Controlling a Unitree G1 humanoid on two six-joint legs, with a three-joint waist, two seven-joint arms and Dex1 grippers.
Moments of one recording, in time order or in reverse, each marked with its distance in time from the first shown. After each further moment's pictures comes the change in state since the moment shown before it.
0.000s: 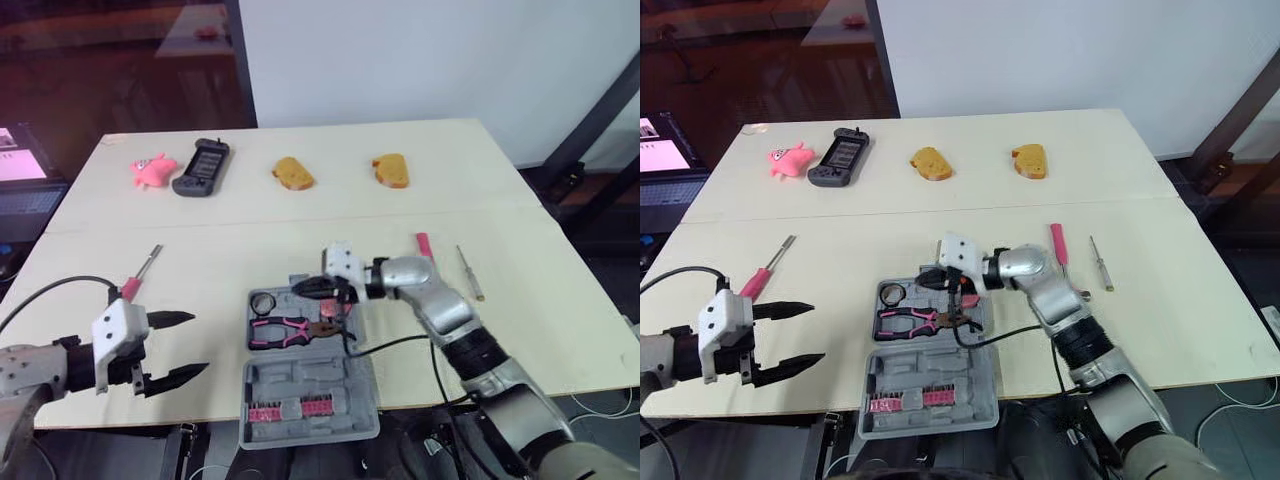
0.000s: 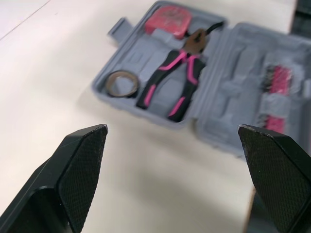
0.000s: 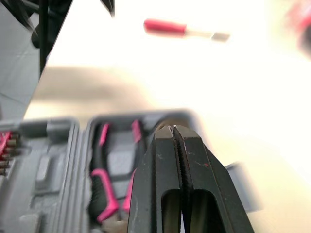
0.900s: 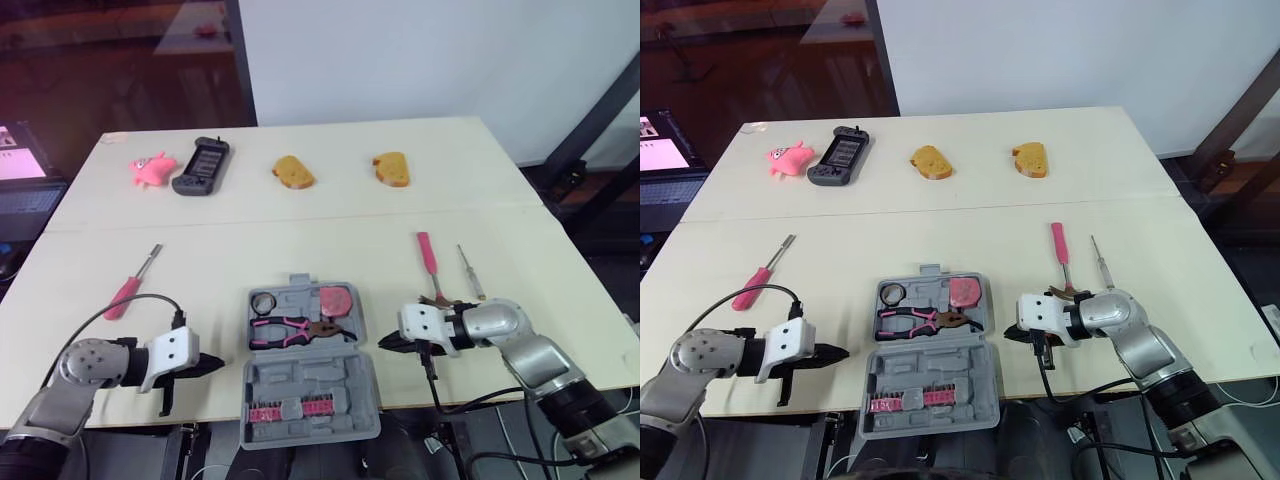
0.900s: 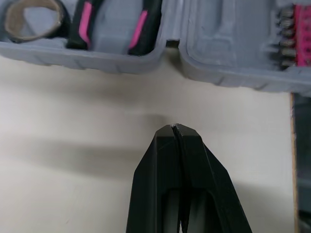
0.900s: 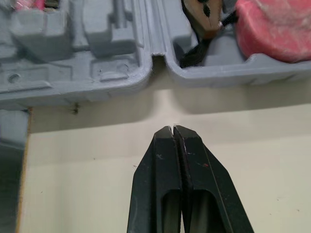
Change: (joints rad) left arm -0.223 -0.062 -0.373 0.405 0.330 -0.416 -0.005; right arm 0.316 -0.333 0.027 0.060 -0.197 -0.223 0.063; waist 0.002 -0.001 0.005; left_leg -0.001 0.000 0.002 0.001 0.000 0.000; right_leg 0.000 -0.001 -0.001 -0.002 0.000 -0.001
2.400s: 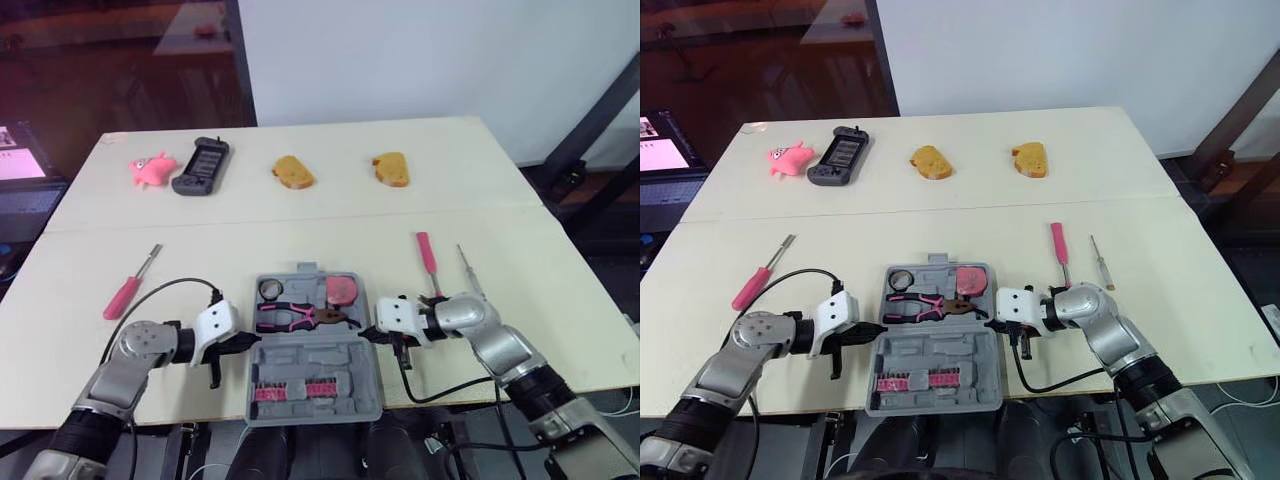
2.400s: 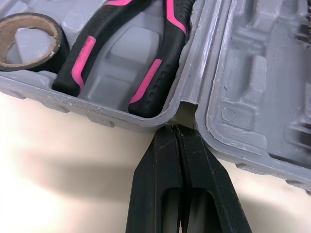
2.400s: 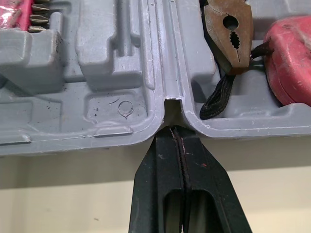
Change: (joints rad) left arm -0.194 -0.168 -0.107 -0.008 0.007 0.274 0.084; right arm -0.123 0.116 0.060 0.109 -0.077 0.022 -0.029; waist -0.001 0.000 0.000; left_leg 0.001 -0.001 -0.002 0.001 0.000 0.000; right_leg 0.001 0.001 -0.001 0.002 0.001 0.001
